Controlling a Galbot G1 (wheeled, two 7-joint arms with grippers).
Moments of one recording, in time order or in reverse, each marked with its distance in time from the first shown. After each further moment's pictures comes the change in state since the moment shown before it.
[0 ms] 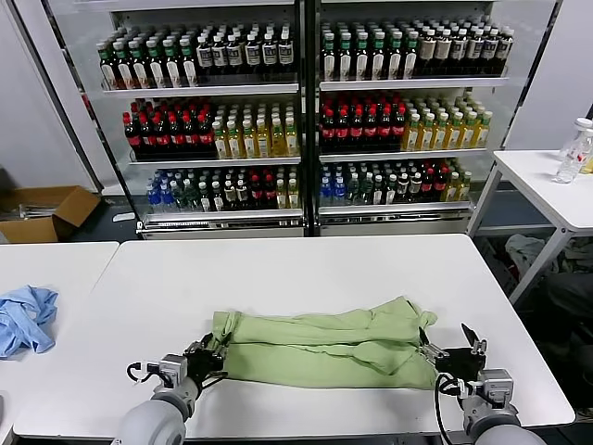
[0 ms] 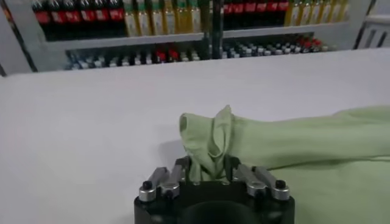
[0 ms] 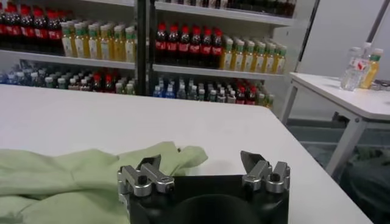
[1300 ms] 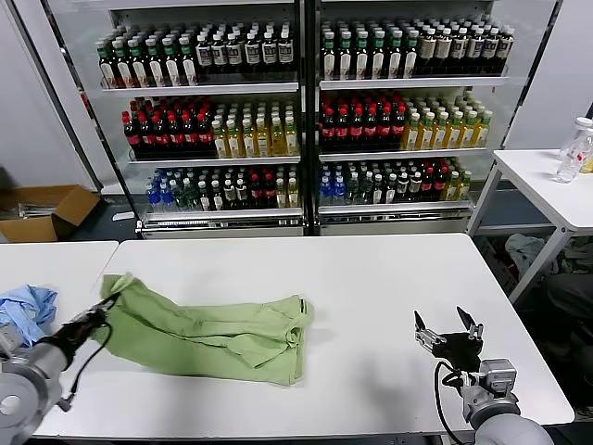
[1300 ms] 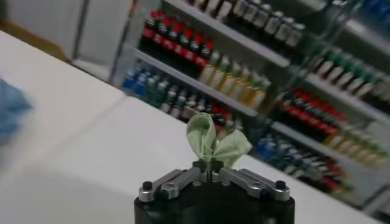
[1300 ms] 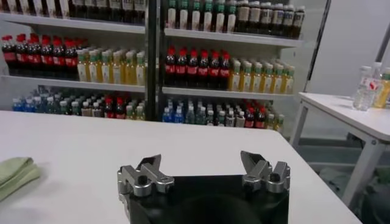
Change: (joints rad) left arm 0.086 0.114 -0.547 -0.102 -0.772 0.002 -0.025; right arm 0.051 -0.039 -0.020 -0.008 0.029 0.071 -0.024
